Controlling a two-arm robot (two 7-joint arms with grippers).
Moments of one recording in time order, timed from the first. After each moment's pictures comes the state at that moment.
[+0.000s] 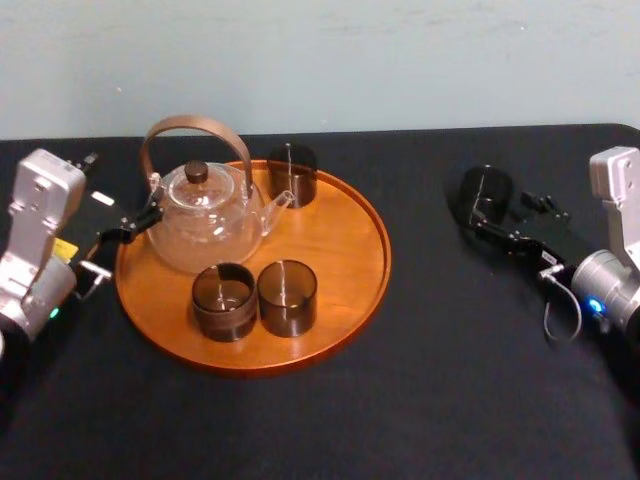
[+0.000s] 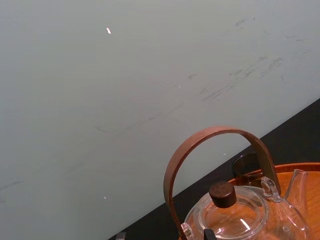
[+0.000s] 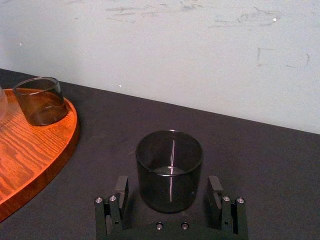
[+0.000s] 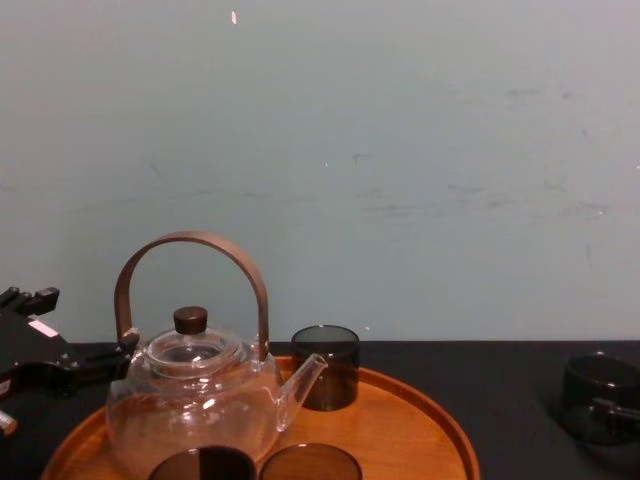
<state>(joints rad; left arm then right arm) -0.20 0.60 0.45 -1.41 -0.25 -0.12 0.03 0.30 0.37 -0.20 -1.05 0.32 -0.08 0.42</state>
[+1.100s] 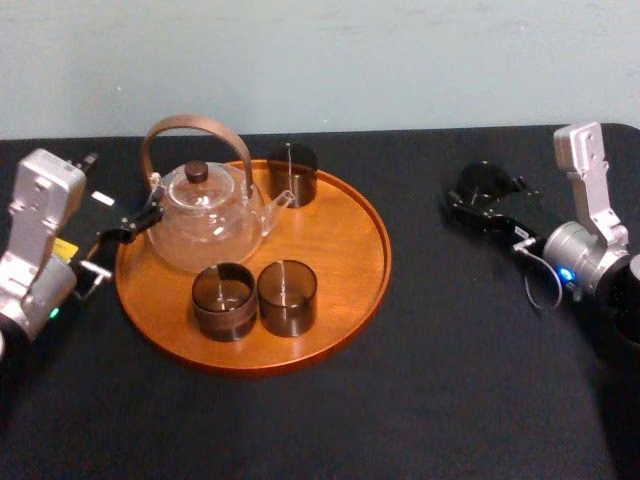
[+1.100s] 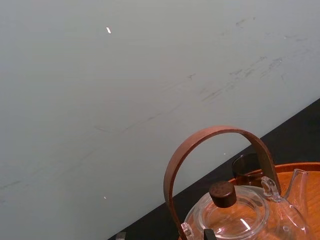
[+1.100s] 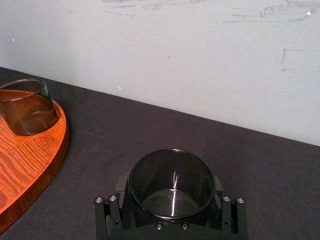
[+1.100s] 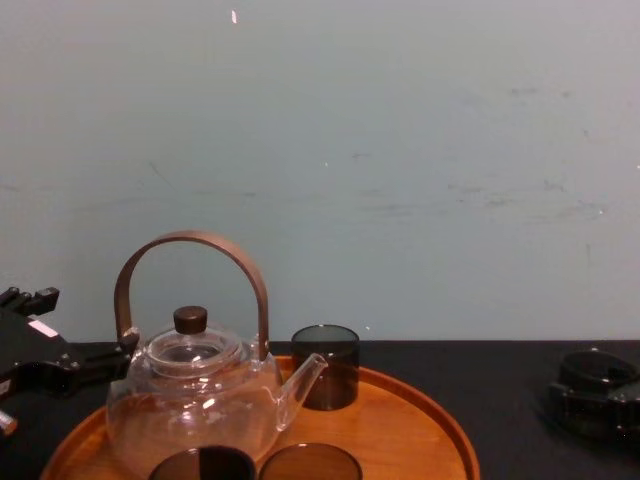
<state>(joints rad) -0.20 0.60 0.45 -1.41 -0.25 -0.12 0.03 0.52 0.29 -0.24 -0.75 0.27 -0.14 0.48</state>
